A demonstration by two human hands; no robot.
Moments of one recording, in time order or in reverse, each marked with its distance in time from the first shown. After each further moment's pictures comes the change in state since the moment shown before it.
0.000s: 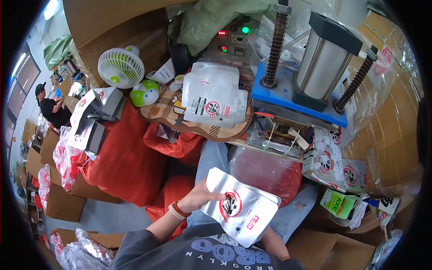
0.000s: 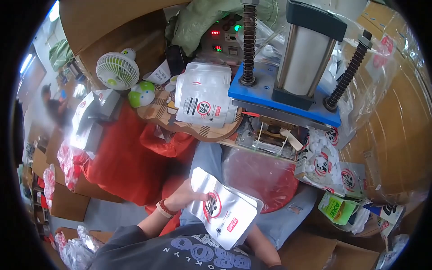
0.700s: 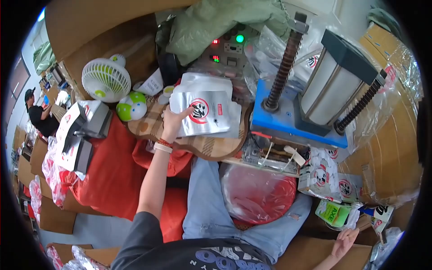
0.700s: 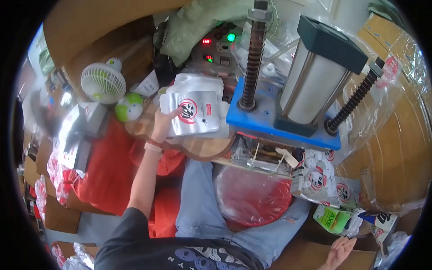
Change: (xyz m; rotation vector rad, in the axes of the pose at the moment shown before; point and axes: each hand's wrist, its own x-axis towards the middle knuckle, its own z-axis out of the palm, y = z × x) left_hand 0.208 0.133 -0.170 0.351 0.617 0.683; right_hand -0.300 -0.139 0.061 -0.934 0.513 -1.283
